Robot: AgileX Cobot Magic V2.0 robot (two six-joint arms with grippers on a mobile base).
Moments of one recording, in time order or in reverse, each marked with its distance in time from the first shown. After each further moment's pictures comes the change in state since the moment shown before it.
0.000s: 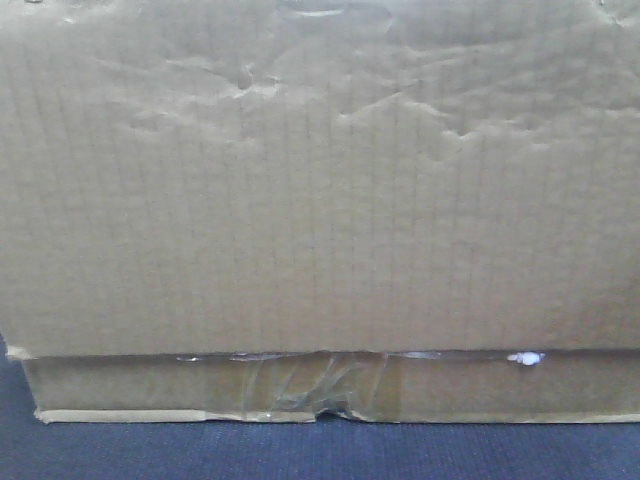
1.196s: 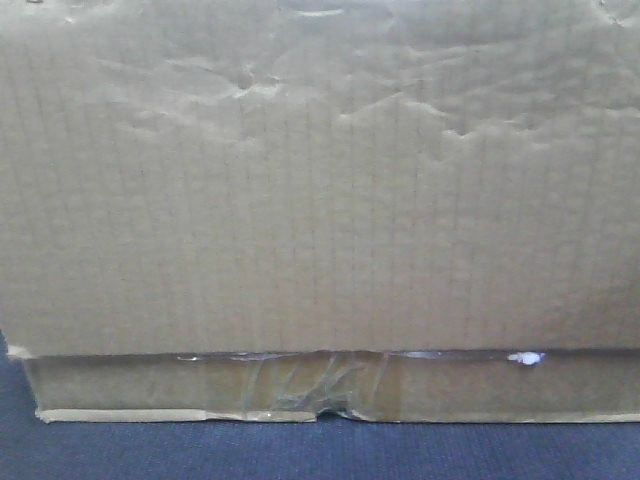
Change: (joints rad) left arm 0.251 0.367 -0.151 -0.060 0.063 0.147; right arm 0.000 0.000 0.000 0.000 0.000 0.000
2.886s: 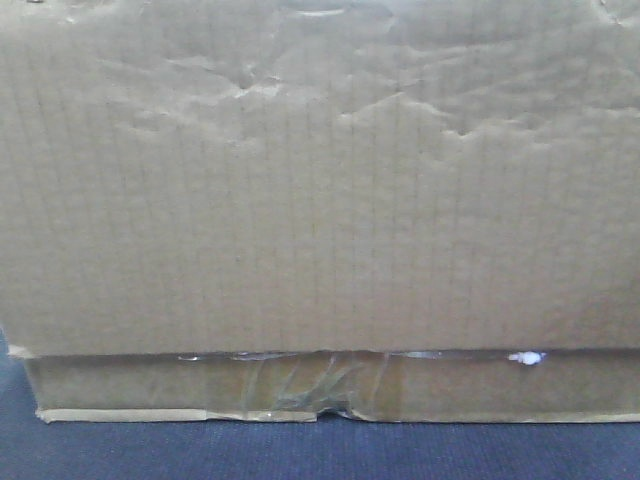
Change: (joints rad) left arm -0.006 -0.302 -0.281 -0.055 0.012 -0.176; right arm 0.000 0.000 0.000 0.000 -0.006 0.000
